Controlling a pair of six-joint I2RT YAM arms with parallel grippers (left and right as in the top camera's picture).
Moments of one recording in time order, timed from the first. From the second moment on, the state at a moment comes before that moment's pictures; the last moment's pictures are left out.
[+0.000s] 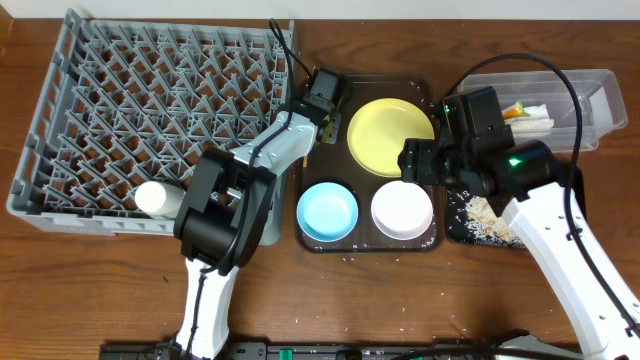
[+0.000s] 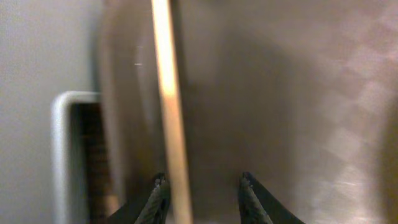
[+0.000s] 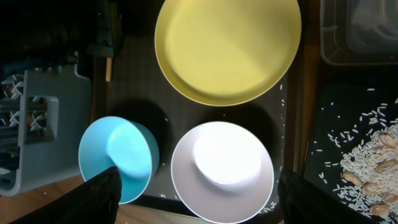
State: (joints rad) left arm -0.45 2.21 1.54 -0.41 -0.23 -0.17; right arm 0.35 1.40 1.25 -0.91 -0.11 0.42
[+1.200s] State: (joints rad) left arm -0.40 1.64 1.54 -0.86 -0.19 -0.20; right arm 0.35 1.40 1.25 -0.91 -0.11 0.44
